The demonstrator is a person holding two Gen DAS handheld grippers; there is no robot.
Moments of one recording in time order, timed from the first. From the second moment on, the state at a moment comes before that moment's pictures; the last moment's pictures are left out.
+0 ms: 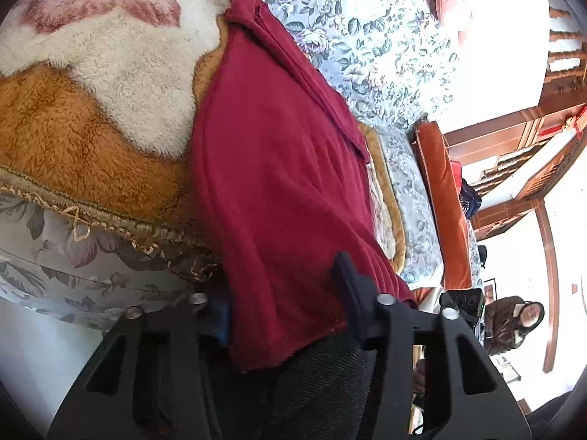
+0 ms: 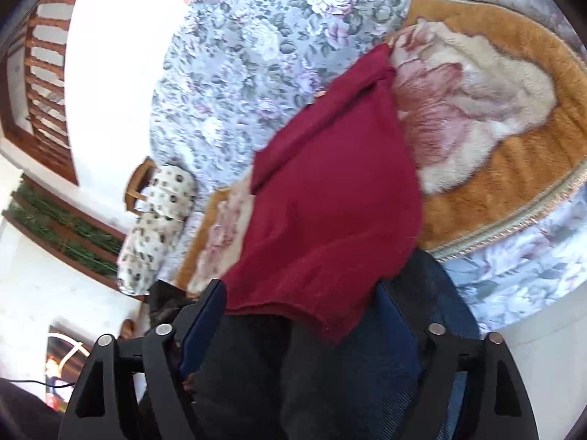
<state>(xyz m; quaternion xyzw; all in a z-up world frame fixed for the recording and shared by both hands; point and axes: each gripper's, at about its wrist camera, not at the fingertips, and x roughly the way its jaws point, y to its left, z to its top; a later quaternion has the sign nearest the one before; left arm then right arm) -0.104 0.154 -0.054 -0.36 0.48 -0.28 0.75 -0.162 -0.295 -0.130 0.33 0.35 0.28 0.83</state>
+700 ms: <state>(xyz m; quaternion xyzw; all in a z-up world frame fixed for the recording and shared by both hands) -0.108 0.157 -0.047 -0.34 0.47 -0.24 0.78 -0.141 -0.302 -0.143 0.36 0.38 0.26 0.81</state>
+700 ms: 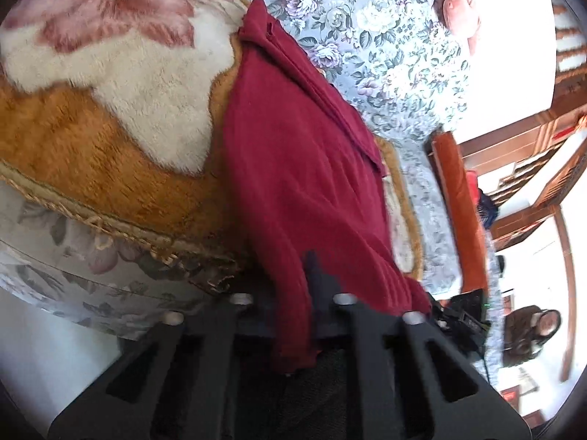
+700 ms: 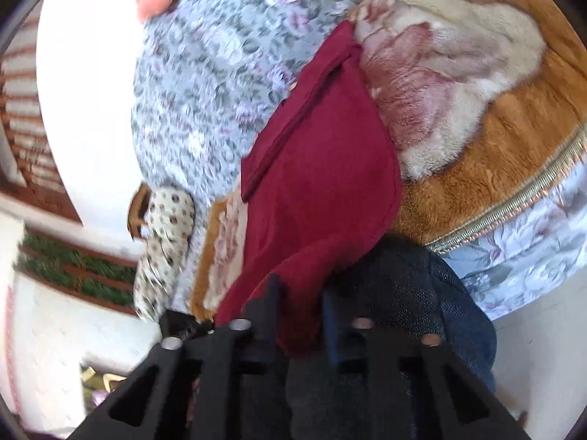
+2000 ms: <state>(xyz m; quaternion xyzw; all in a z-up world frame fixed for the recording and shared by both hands) 0.109 0.151 0.016 -0.41 0.33 -0.18 0.83 0.066 -0.330 -0.047 0.34 0.28 0.20 0.87</state>
